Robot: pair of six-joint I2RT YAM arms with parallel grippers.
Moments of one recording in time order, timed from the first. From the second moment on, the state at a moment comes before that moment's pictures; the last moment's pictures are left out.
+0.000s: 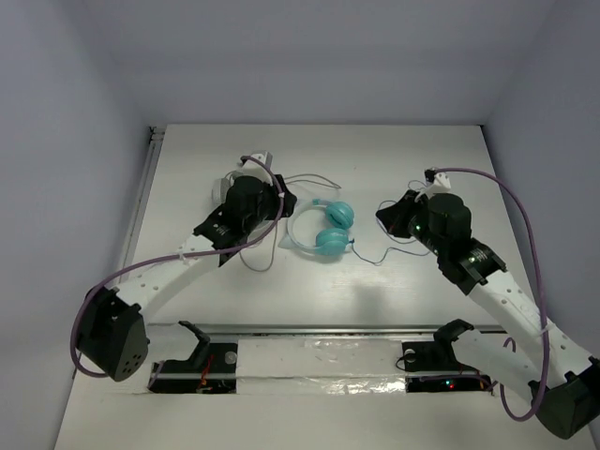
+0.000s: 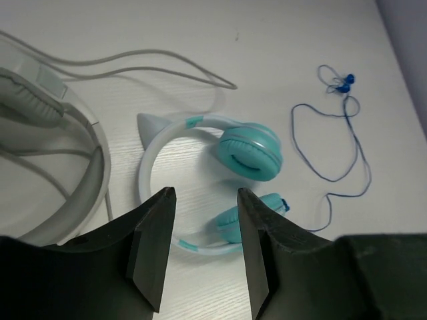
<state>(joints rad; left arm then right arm) -0.61 1.21 0.87 0.00 -0.10 -0.51 0.48 0.87 0.79 -0.25 0.04 0.62</state>
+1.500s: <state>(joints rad) -0.62 1.86 1.11 -0.07 -0.30 -0.40 0.49 0.81 0.74 -0.19 -0.01 0.62</state>
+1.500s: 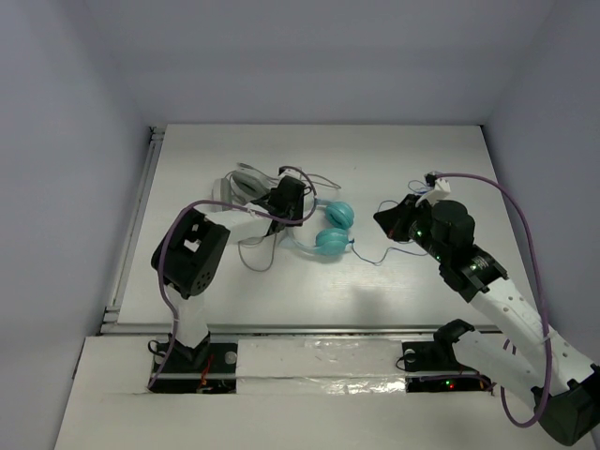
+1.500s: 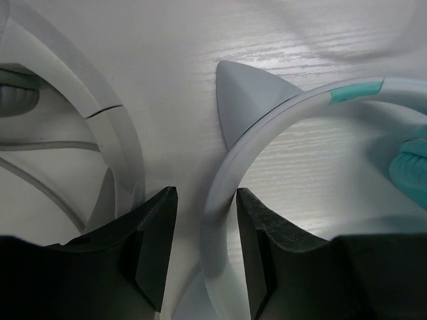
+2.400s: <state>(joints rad) -0.67 1.85 1.23 -0.22 -0.29 -0.36 0.49 0.76 0.71 -0.12 -0.07 0.61</state>
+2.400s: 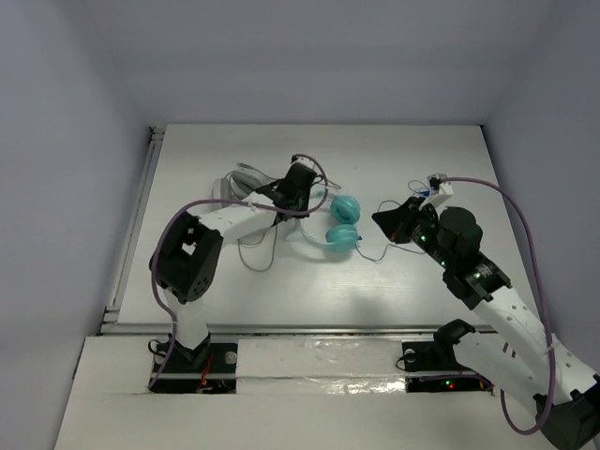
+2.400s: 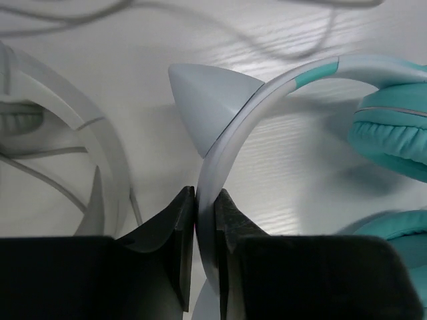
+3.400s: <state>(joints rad) -0.46 1.61 1.99 -0.73 0.16 -0.24 0.49 0.66 0.74 -0.05 -0.14 0.50</state>
